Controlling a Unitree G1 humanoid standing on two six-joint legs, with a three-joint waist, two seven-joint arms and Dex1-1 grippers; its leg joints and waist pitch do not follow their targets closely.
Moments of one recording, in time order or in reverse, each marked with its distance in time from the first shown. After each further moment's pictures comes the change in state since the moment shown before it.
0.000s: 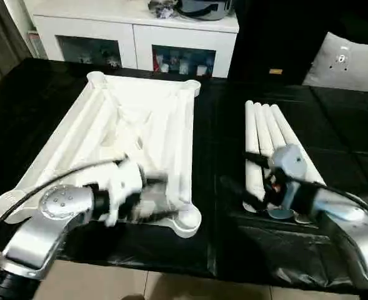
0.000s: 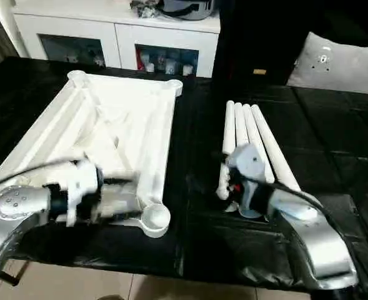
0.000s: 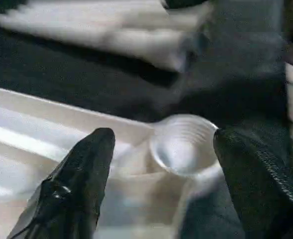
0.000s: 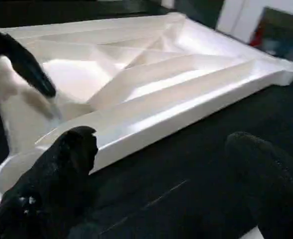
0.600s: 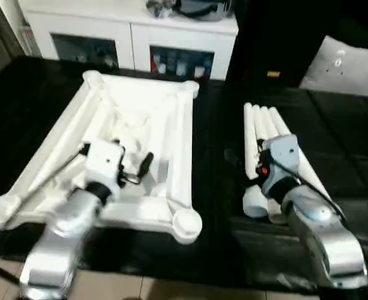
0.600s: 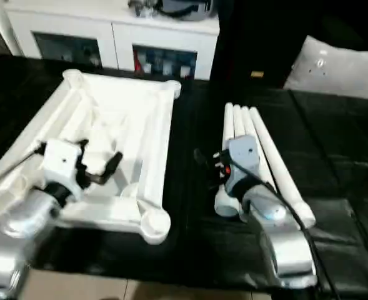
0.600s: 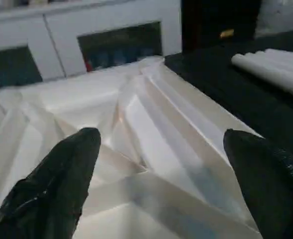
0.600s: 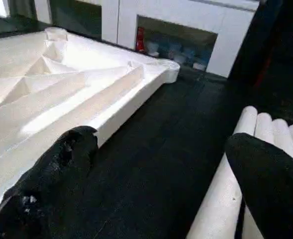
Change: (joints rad) left arm 0.096 -0.293 0.215 -0.134 0.150 0.099 0.721; right arm -0.065 0.289 -0.033 0.043 -0.157 0.044 -0.476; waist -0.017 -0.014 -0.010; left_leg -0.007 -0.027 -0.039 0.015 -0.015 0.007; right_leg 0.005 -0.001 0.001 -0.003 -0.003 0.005
